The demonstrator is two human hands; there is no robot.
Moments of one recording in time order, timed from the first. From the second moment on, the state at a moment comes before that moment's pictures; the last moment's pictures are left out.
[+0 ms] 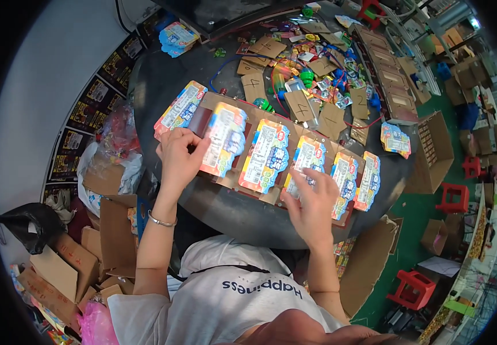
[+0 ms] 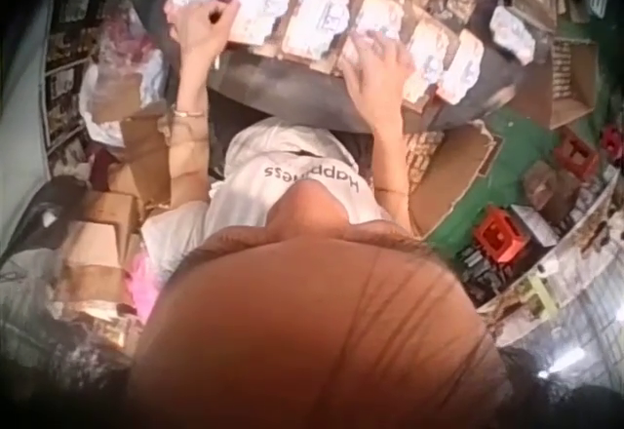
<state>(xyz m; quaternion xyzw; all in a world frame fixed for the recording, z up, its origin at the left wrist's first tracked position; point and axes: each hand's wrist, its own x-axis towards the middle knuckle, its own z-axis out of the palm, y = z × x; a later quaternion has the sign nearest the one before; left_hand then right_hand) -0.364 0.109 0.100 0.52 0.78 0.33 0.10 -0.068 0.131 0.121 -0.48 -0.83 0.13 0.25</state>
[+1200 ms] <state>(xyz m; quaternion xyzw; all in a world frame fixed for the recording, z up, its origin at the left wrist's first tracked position) -0.394 0.159 0.145 0.84 0.51 0.10 0.15 -0.092 0.152 0.146 -0.46 -0.87 0.08 0.16</state>
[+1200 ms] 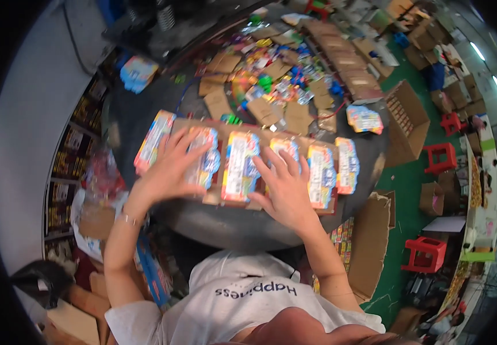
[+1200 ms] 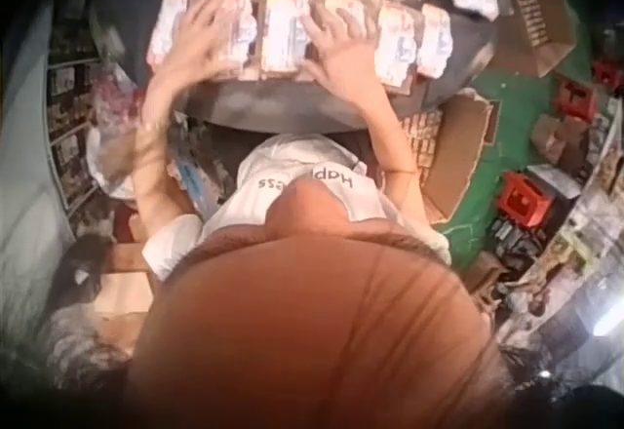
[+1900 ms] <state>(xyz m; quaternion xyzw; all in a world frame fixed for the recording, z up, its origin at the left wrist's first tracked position) -0.335 -0.048 -0.006 0.18 0.49 0.54 0.66 0.306 0.262 -0.054 -0.63 -0.29 0.44 0.57</state>
